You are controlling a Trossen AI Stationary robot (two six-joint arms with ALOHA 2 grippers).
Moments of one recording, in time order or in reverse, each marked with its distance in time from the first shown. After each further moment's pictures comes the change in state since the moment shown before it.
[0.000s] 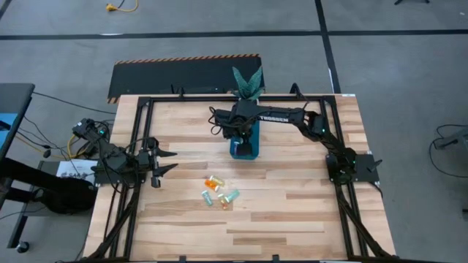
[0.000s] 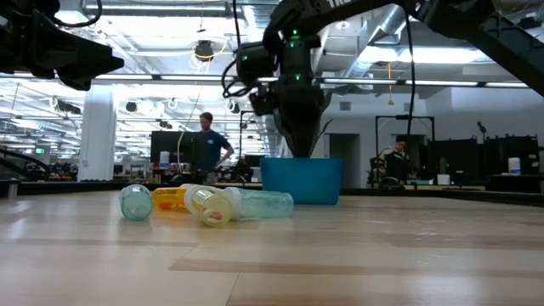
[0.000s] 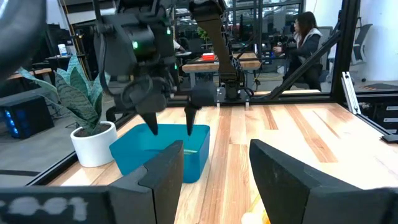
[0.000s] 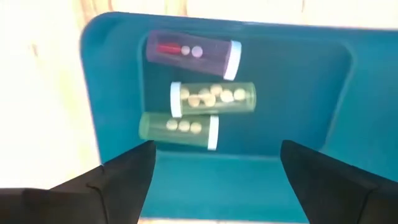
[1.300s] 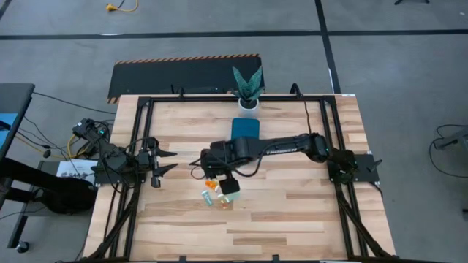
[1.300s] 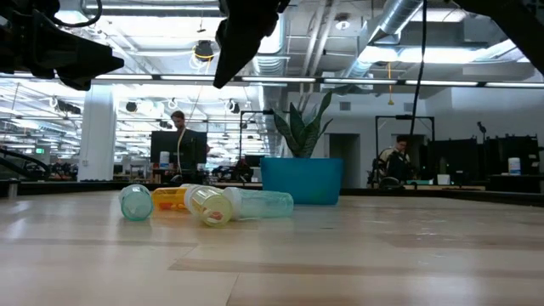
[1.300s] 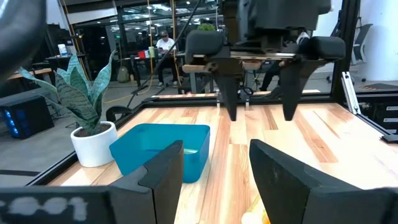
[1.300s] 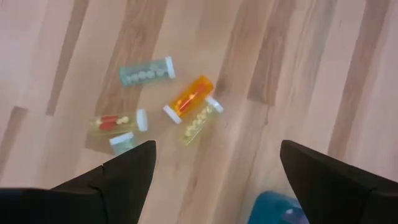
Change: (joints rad) left arm 0.000 0.000 0.000 0.000 0.000 0.000; right arm 0.359 -0.001 0.230 0.206 0.049 0.022
